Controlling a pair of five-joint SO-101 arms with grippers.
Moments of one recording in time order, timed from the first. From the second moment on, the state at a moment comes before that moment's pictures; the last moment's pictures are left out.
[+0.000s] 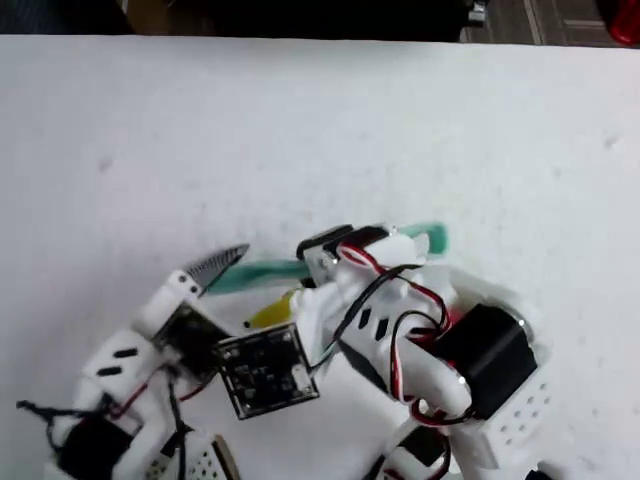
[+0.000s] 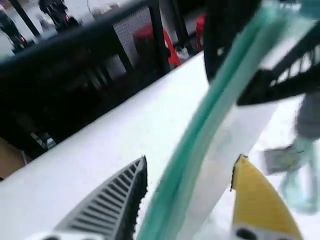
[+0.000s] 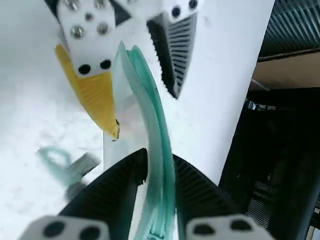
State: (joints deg) left arm 23.4 -99.9 66.4 59.8 -16.8; right arm -44.6 -39.4 -6.5 97.6 77.8
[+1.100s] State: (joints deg) left arm 27.6 -99.6 74.3 56.7 -8.9; right arm -41.6 -34.9 -7.7 92.8 69.5
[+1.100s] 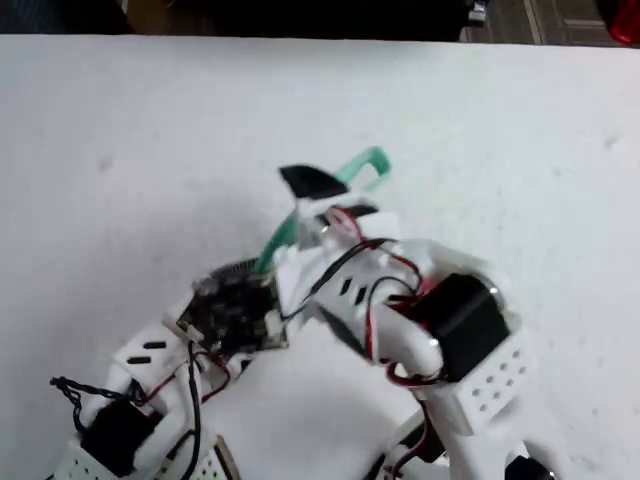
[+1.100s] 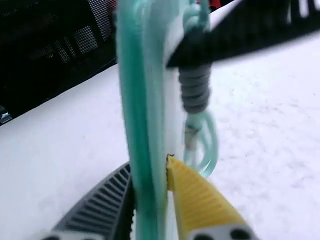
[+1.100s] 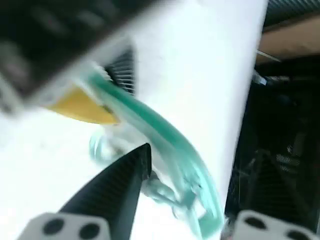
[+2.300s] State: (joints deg) left arm 27.5 -99.6 74.3 56.7 -8.7; right arm -33.8 -59.5 37.4 60.2 18.2
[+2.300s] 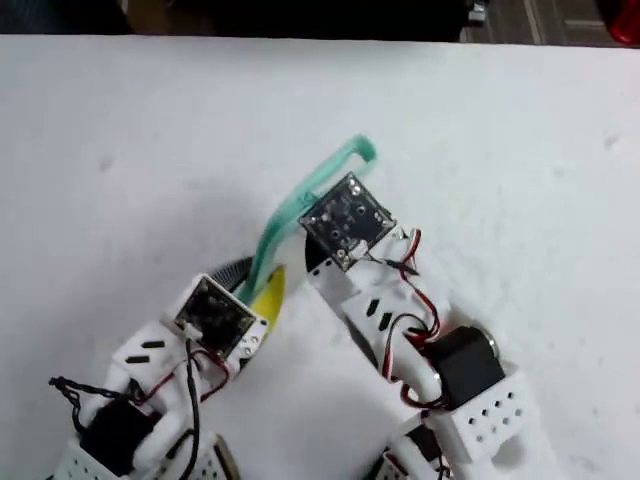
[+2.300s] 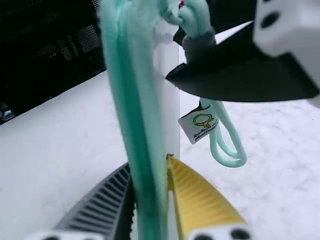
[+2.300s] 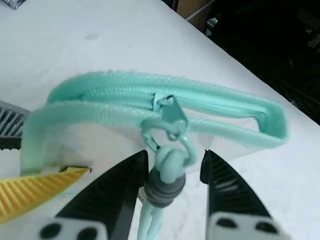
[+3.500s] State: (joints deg) left arm 22.5 -99.8 64.4 59.4 -0.6; right arm -34.2 -50.7 15.6 66.6 21.0
